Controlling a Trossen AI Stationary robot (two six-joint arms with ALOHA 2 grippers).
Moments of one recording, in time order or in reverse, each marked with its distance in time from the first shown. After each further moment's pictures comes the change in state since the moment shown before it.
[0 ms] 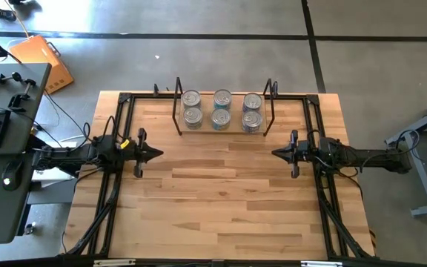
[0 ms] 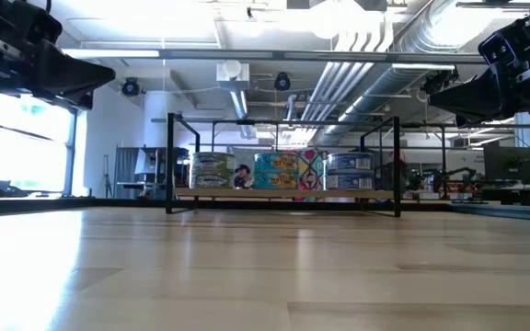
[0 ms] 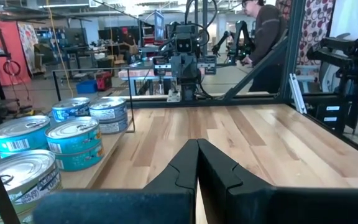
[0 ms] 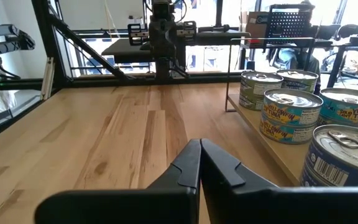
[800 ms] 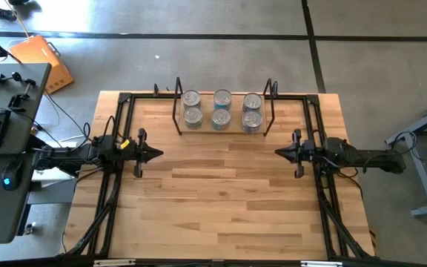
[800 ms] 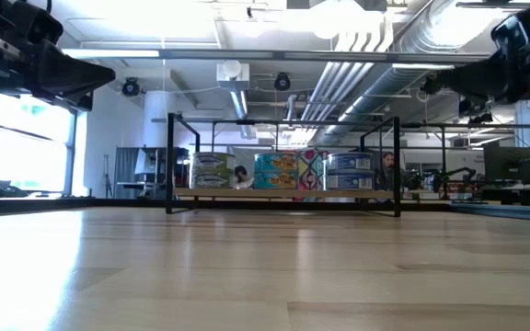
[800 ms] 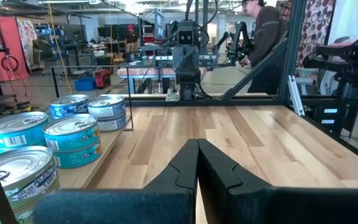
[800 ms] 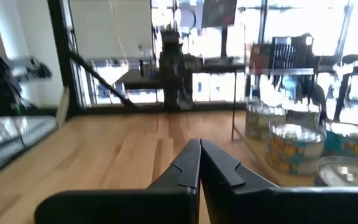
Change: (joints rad) left arm -0.001 0.003 0.000 0.000 0.000 -0.023; right arm 0.033 -0.105 0.000 0.007 0.000 0.000
